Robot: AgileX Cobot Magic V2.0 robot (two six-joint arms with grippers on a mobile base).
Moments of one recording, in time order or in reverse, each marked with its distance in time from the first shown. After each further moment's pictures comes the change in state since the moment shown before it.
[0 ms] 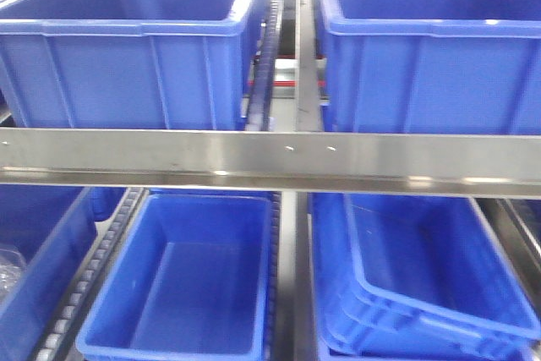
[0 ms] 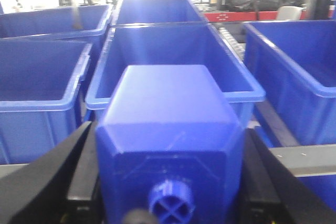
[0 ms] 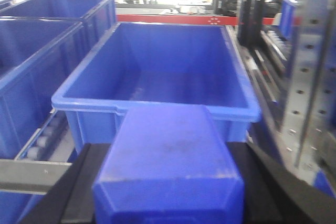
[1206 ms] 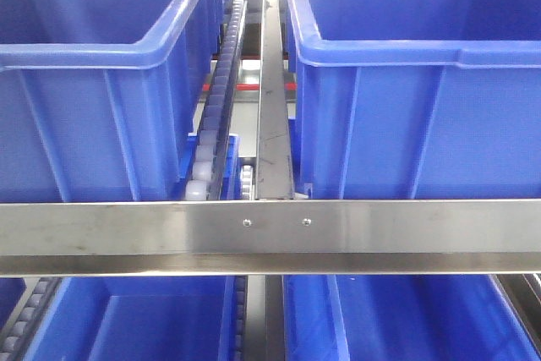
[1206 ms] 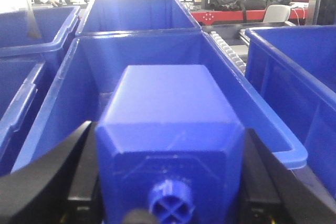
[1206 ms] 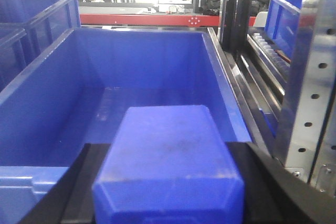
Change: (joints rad) left arm 0.000 0.000 0.000 0.000 0.000 0.000; right arm 0.000 0.000 0.000 0.002 0.000 0.000
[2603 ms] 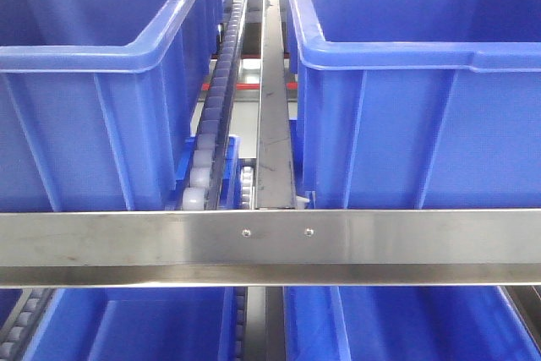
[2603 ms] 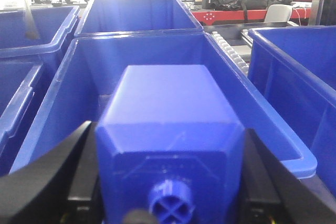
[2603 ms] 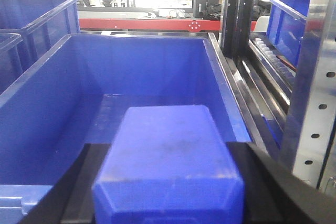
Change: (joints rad) left arm 0.000 0.000 0.000 0.000 0.000 0.000; right arm 0.000 0.000 0.000 0.000 -0.017 0.000
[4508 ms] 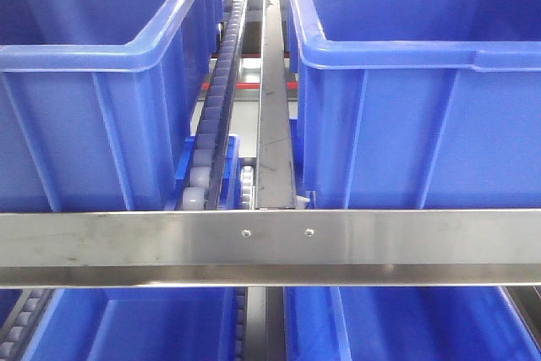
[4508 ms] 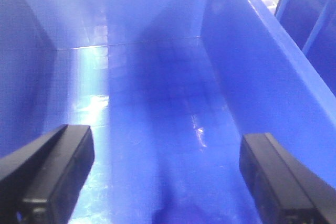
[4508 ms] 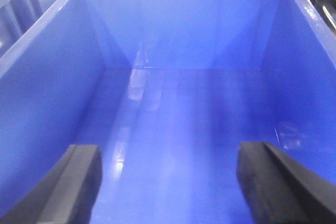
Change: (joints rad) left arm -0.065 0.995 -0.335 -0.010 -0.359 0.007; right arm 0.137 0.982 -0.369 0.027 -0.423 0.046
